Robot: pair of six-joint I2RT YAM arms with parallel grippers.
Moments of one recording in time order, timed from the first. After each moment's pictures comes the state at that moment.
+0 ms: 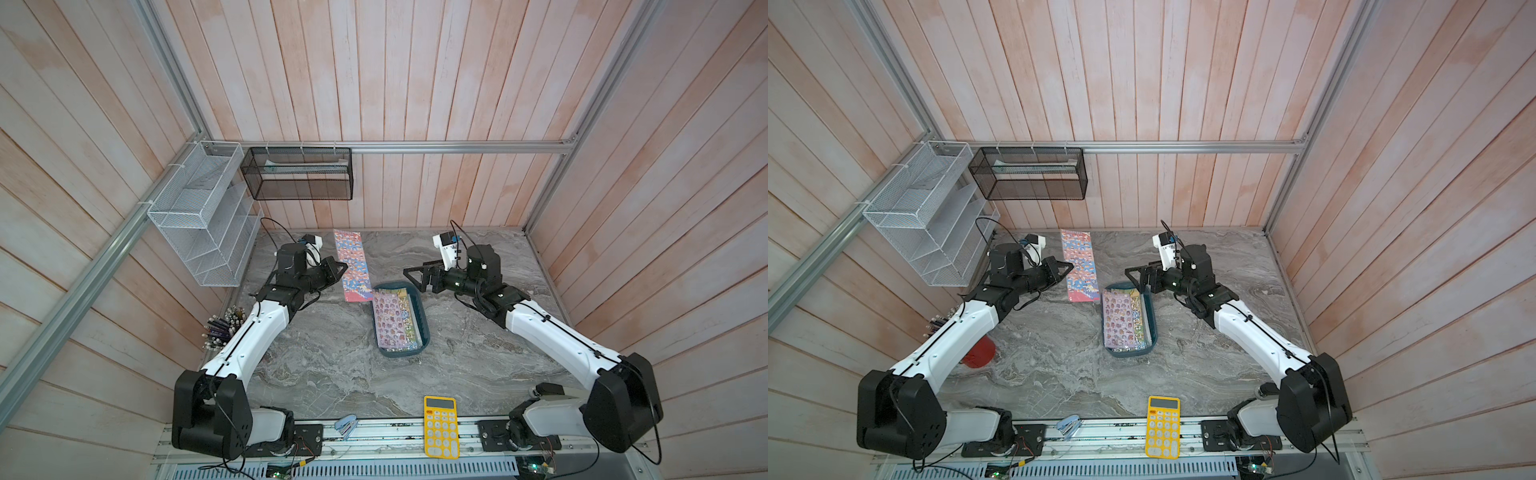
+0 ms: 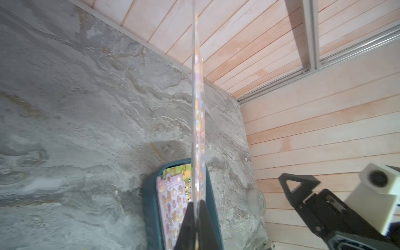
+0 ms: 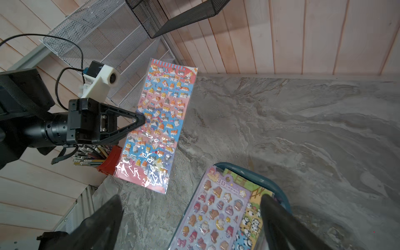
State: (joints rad) left arm -0.16 1.35 1.01 -0.18 0.50 -0.64; right arm 0.51 1.34 1.01 0.00 -0.42 0.38
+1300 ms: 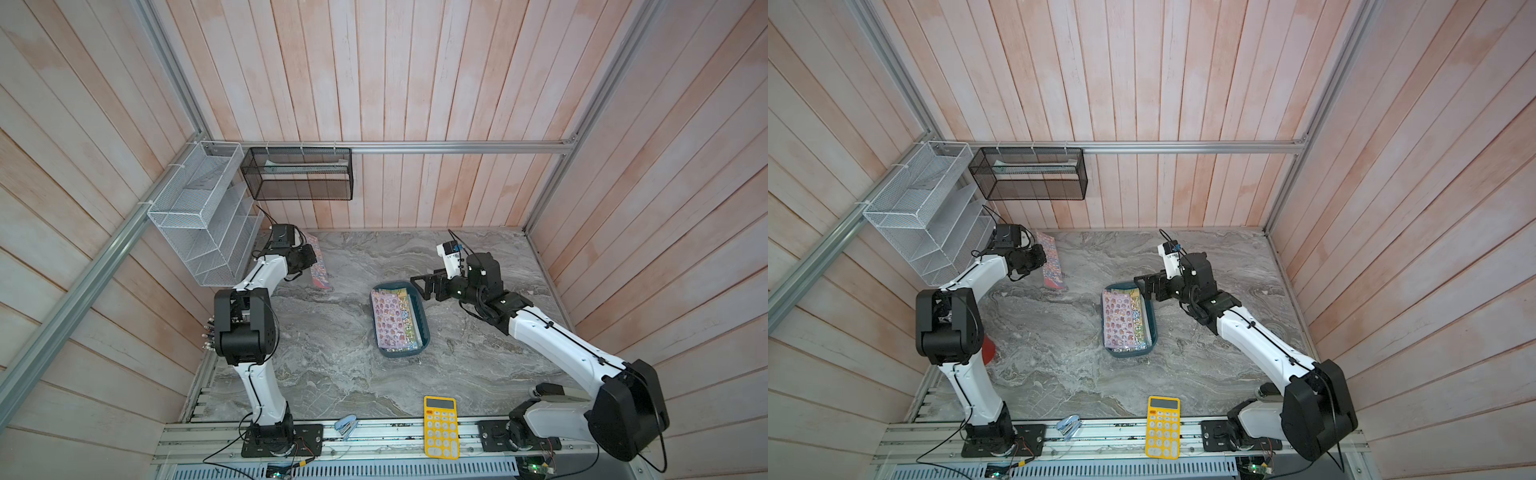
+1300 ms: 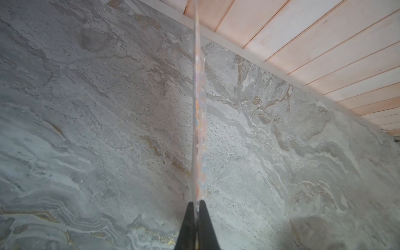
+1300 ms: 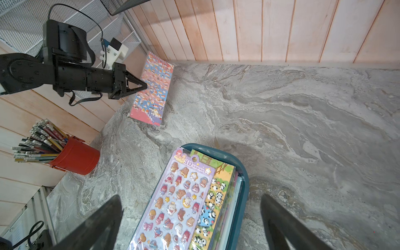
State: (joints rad) left arm 0.04 1.98 1.50 -0.40 0.23 -0.34; right arm 0.51 1.31 0.95 -0.07 -0.30 0.31
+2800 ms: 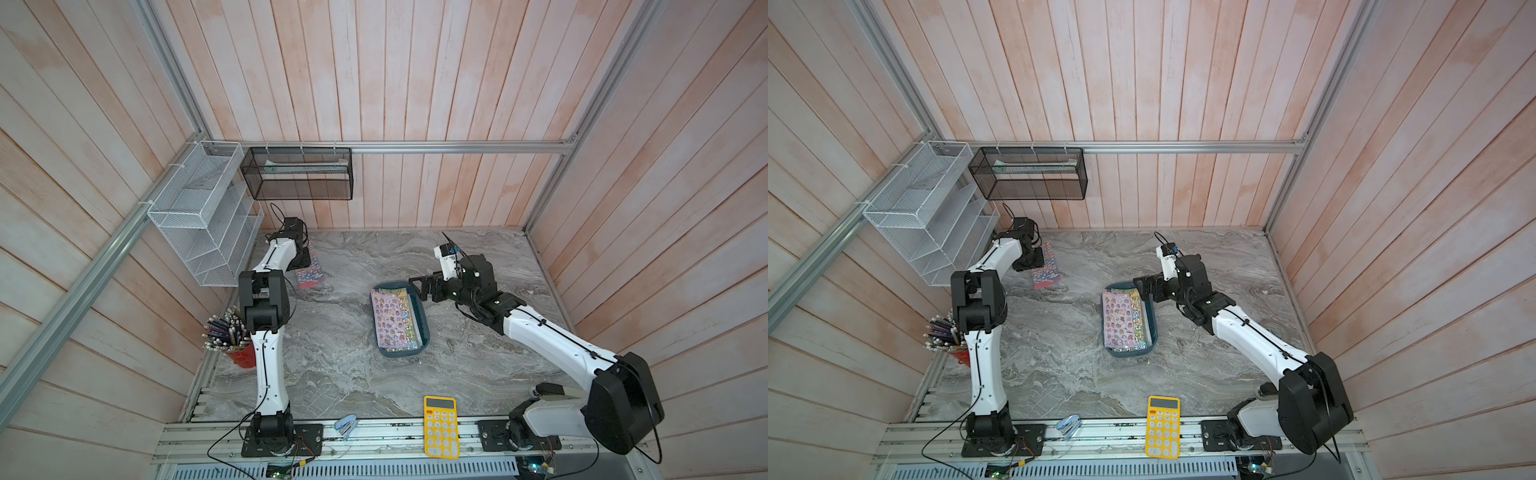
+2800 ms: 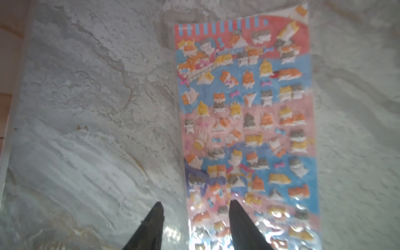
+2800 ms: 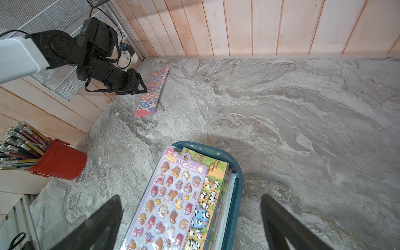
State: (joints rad) left arm 0.02 2.33 1.99 -0.80 -0.18 -0.19; right arm 0.54 1.34 0.93 -0.05 -0.23 0.32
